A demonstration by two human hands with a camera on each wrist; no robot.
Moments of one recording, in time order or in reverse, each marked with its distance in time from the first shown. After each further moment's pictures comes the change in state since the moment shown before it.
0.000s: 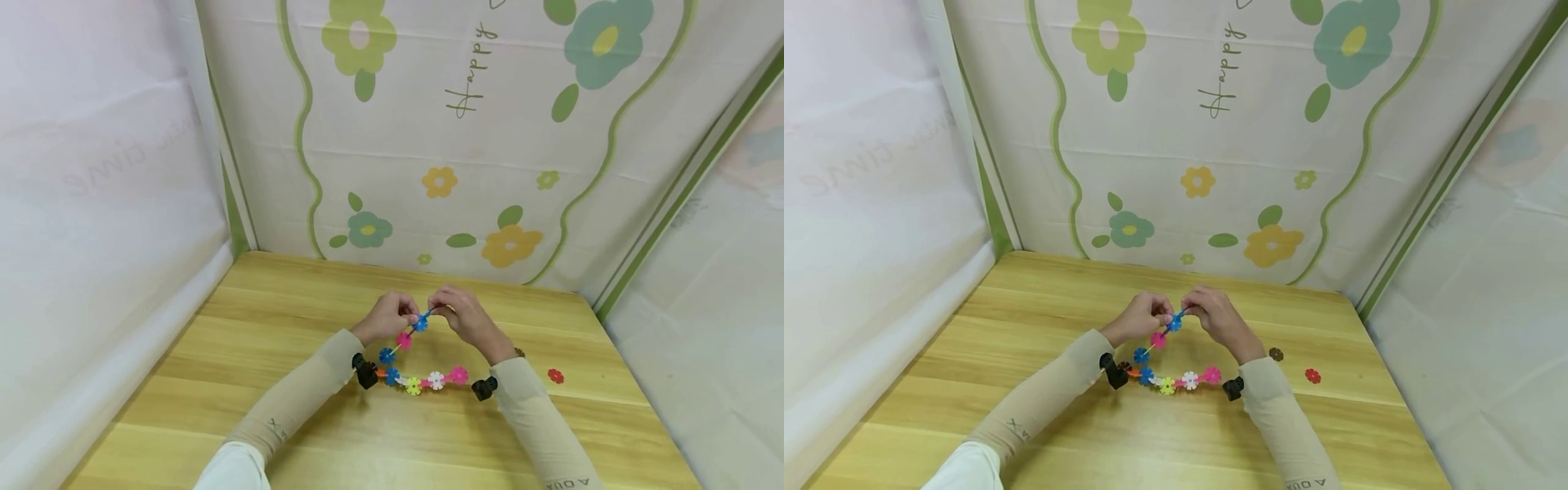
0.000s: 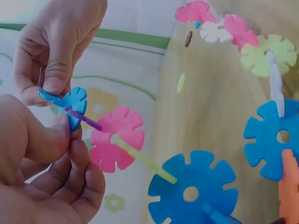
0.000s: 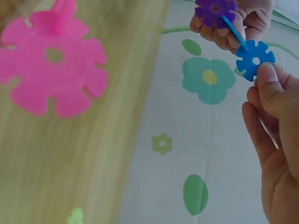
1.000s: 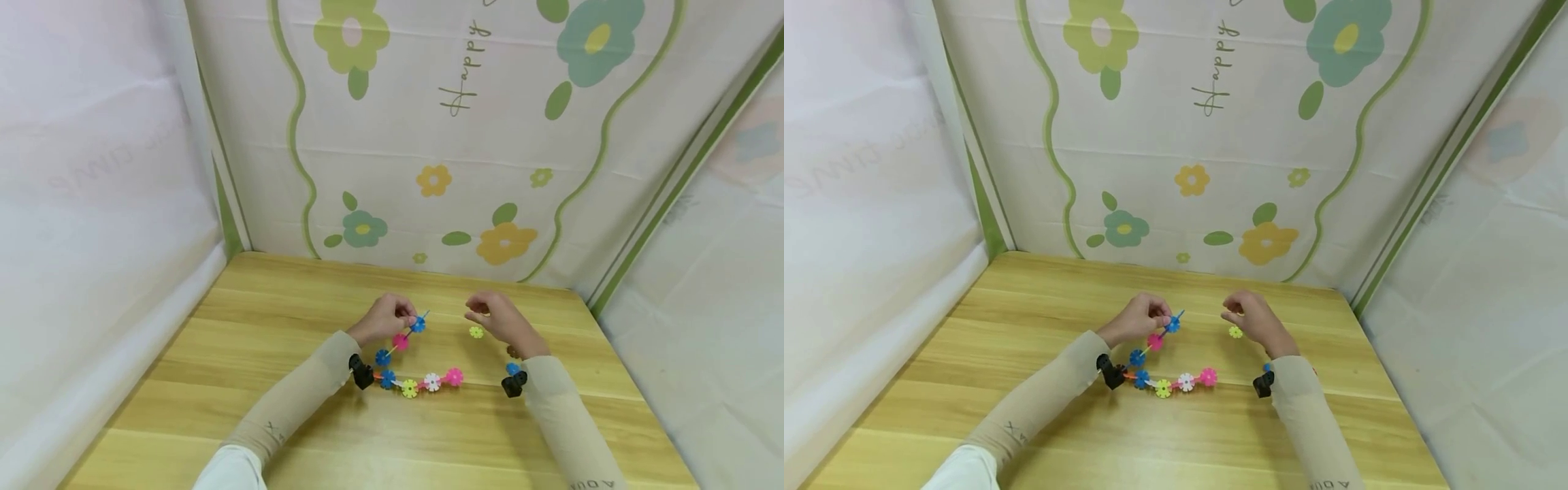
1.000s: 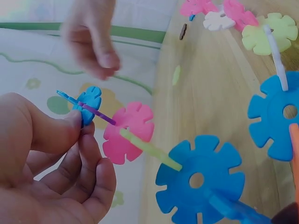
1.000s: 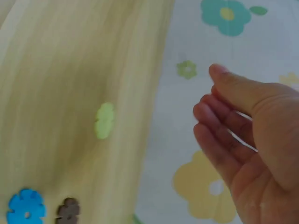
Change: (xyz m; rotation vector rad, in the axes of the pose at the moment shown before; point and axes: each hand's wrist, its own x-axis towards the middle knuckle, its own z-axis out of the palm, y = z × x) left_hand -0.002 -0.005 0.004 -0.006 -0.039 -0.047; right_hand -0.052 0.034 -0.046 -0.057 -0.269 0.623
